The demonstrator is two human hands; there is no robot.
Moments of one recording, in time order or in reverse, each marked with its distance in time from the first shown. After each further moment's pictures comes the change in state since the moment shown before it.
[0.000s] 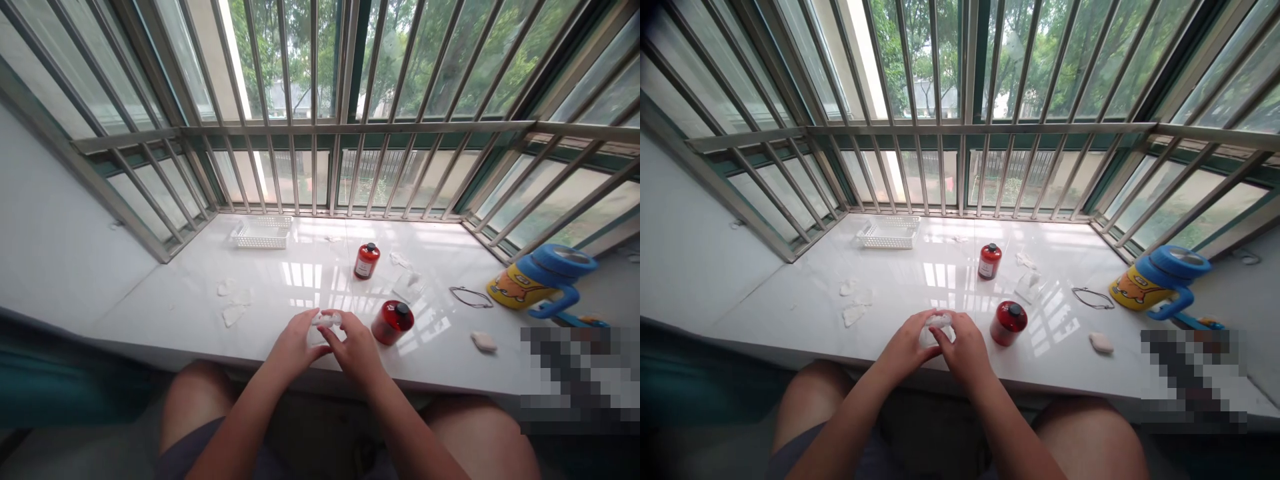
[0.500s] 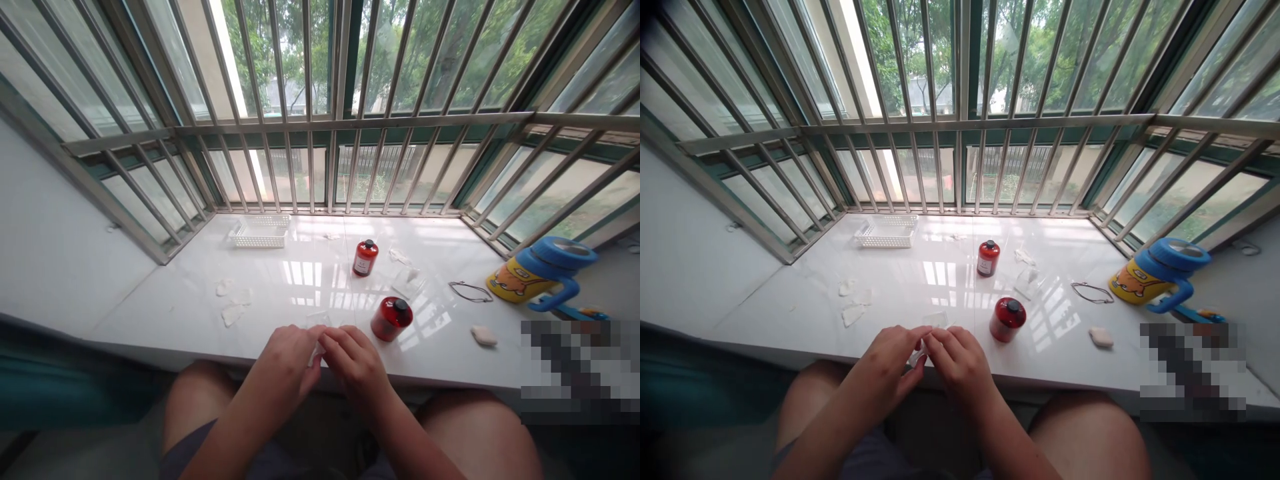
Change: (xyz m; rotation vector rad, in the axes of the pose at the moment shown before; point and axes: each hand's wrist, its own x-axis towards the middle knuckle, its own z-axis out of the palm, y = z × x) left_hand -0.040 0.094 -0.069 0.333 0.012 0.344; right_hand -0.024 -0.025 -0.015 -0.316 0.055 -0.552
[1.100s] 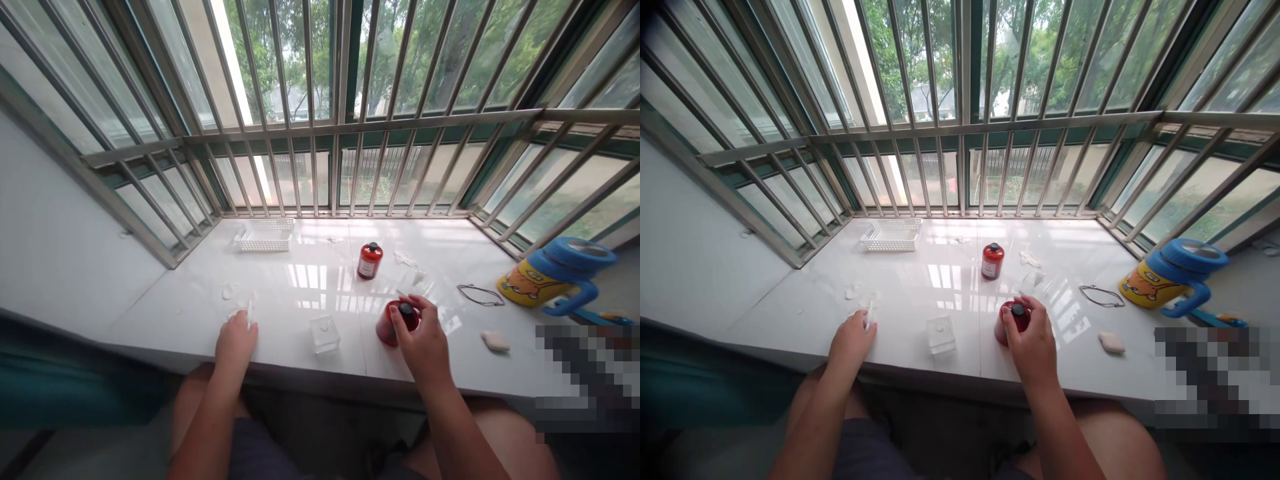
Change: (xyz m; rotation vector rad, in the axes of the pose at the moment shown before) left_hand -0.042 -0.171 0.037 0.446 -0.084 -0.943; right_hand -0.035 0.096 -0.043 -0.112 0.299 0.830
